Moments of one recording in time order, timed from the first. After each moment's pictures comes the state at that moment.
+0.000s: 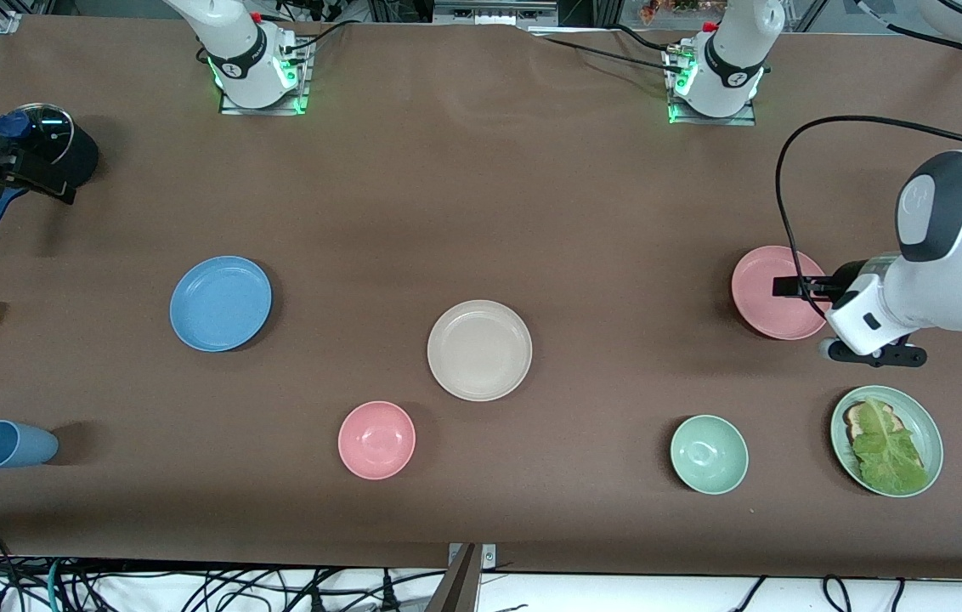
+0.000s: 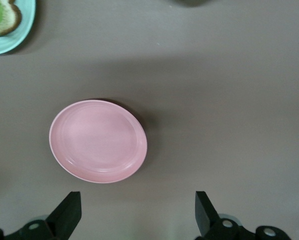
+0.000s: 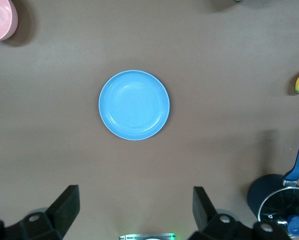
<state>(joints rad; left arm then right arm) 0.00 0.41 0.00 -1.49 -0.03 1.57 0.04 0.07 0.00 -0.13 -1.61 0.01 1.52 0.03</state>
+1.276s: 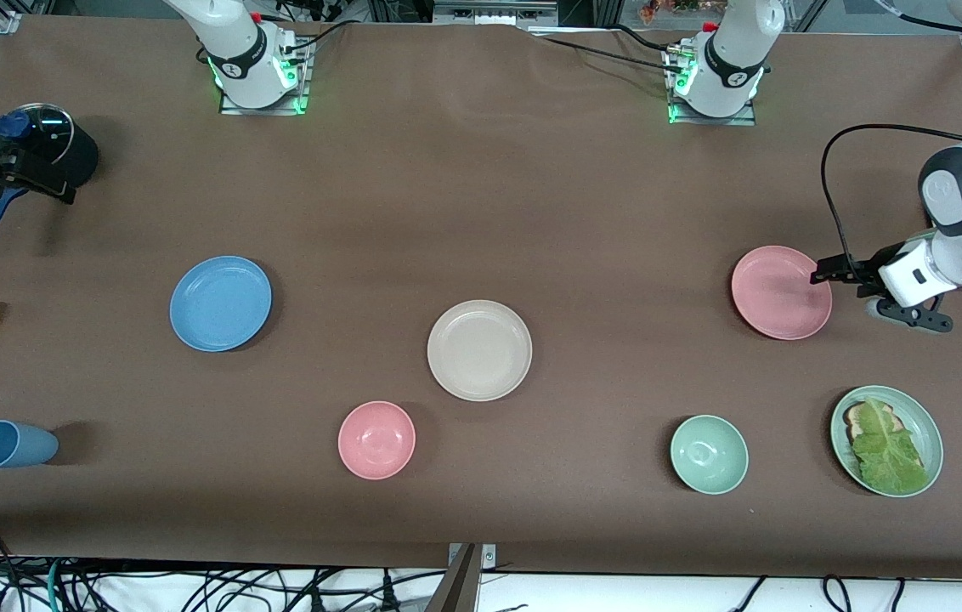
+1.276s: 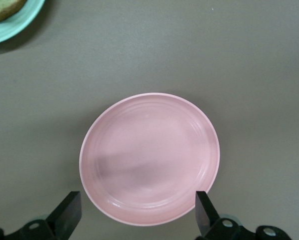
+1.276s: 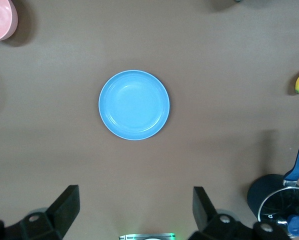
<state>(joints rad) 0.04 0.25 0.21 -2.08 -0.21 2.14 0.60 0.07 0.00 -0.13 -1.61 0.01 1.52 0.03</state>
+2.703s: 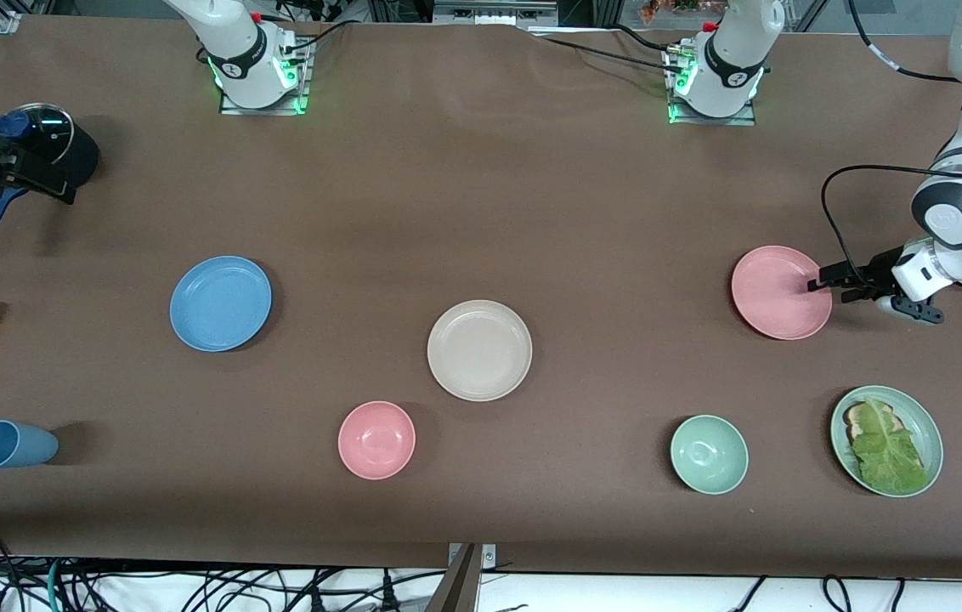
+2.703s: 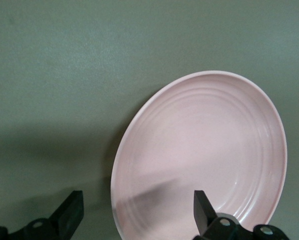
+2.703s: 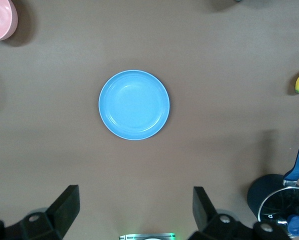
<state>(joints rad) 0.19 0.45 0.23 -2.12 -0.56 2.28 0.95 0.07 0.00 -0.13 -1.61 0.01 1.52 0.03</state>
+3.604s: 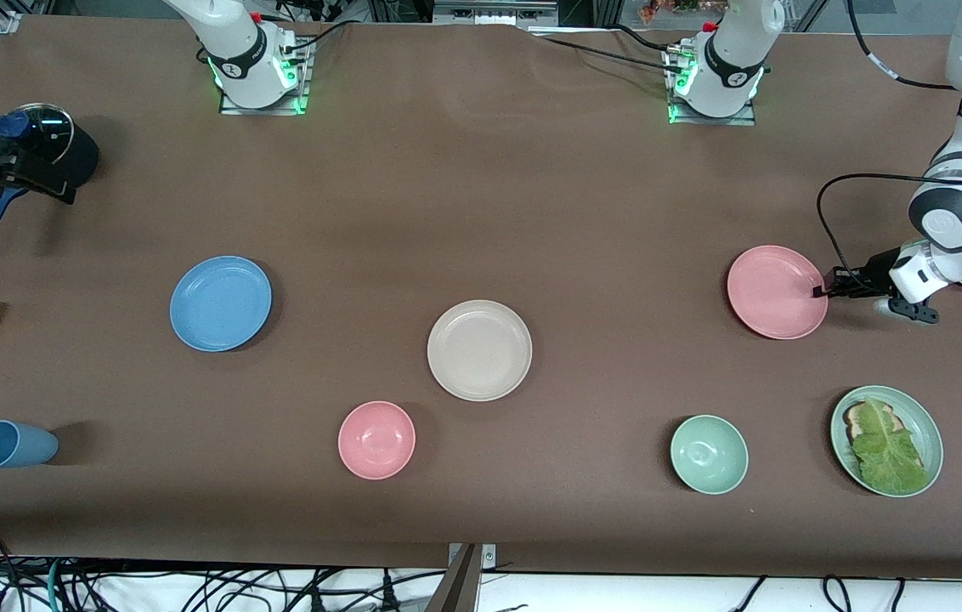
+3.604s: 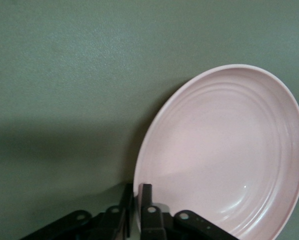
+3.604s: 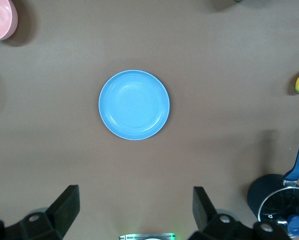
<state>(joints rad) 0.20 0.48 0.23 -2.10 -0.57 2.28 0.95 0.07 0.00 -0.13 -1.61 0.01 1.52 0.03</state>
